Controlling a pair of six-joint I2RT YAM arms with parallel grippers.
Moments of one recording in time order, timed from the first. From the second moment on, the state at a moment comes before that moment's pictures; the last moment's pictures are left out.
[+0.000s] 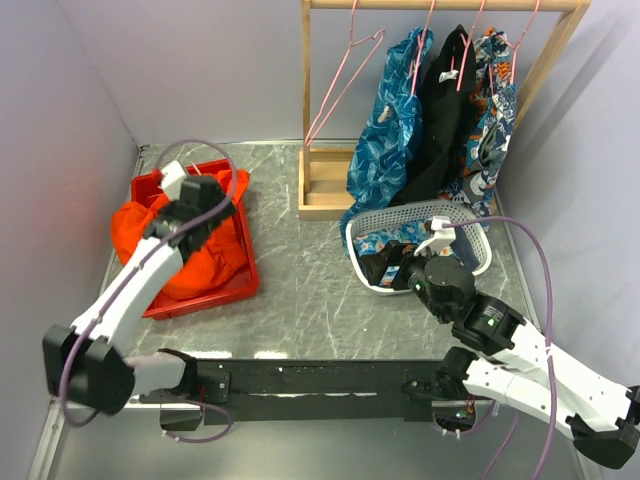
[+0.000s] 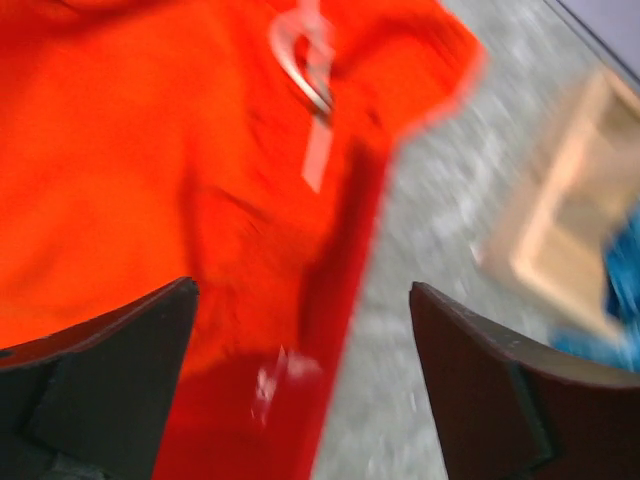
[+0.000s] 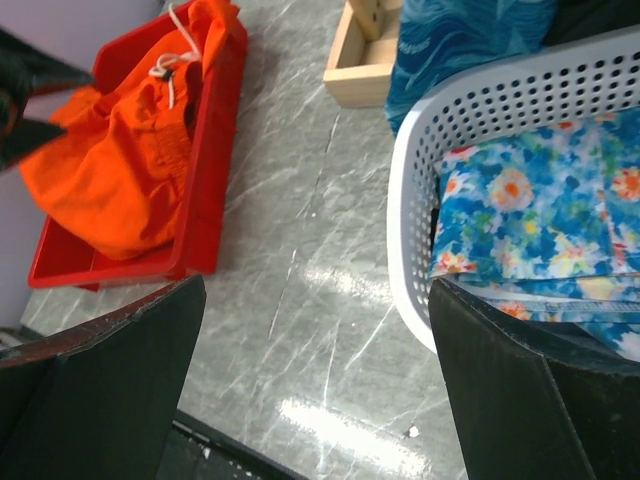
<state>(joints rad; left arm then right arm) -0.35 1.20 1.04 -0.53 -0.47 -0.80 0.88 0.65 0.72 -0.39 0.44 0.61</state>
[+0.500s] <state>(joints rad) -0.19 1.79 1.48 -0.52 -0.49 -0.60 0.88 0.68 0.72 -0.37 0.36 0.61</state>
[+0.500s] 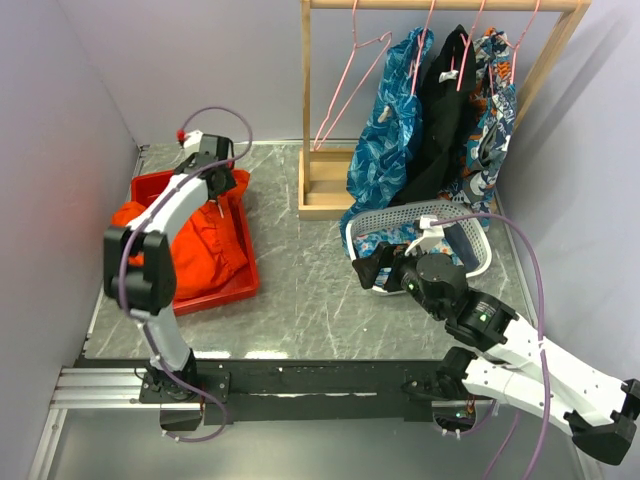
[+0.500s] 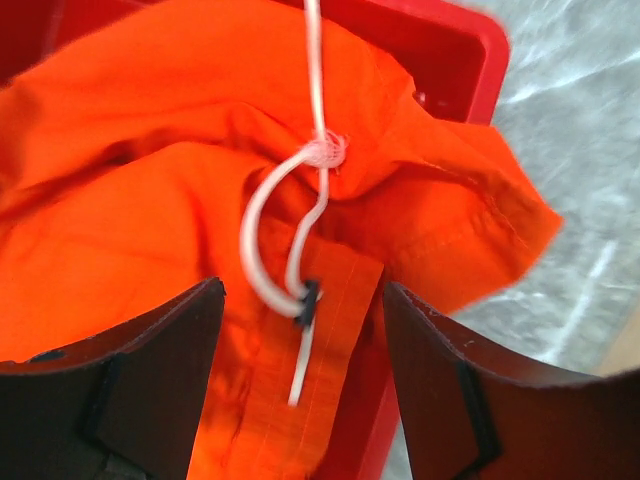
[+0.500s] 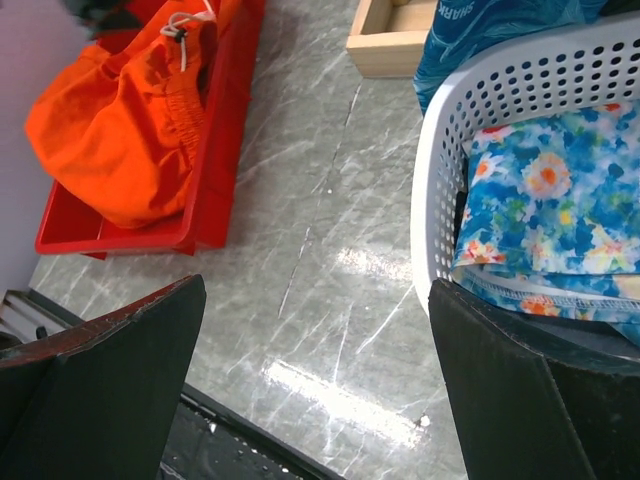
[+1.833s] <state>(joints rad) -0.19 1.11 1.39 -0.69 -0.16 -0.48 0.99 1.41 1.10 0.02 0.15 0.72</state>
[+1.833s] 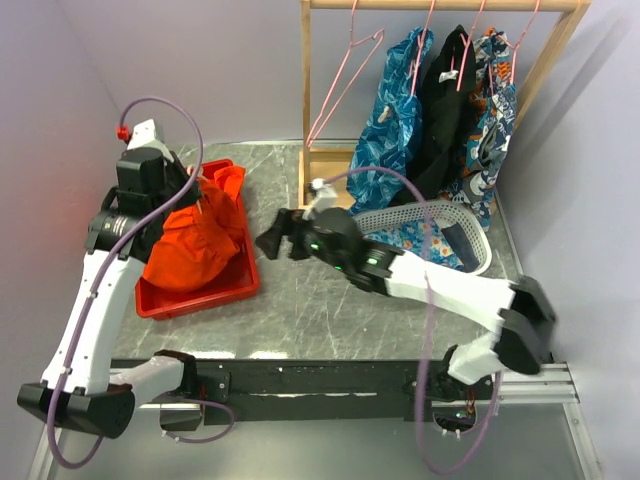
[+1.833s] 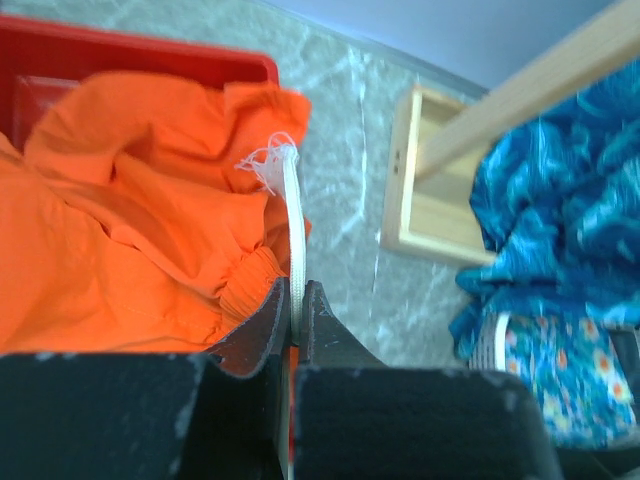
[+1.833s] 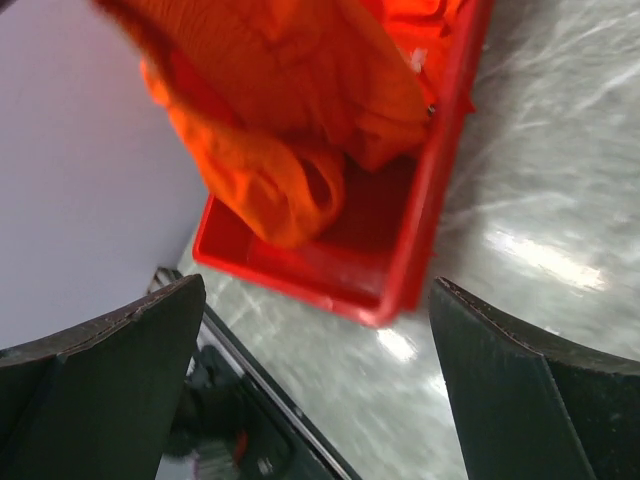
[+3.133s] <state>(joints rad) -0.19 1.07 1.50 -0.68 -0.12 -0.51 1.08 1.76 1.74 -0.28 0.29 0.50</state>
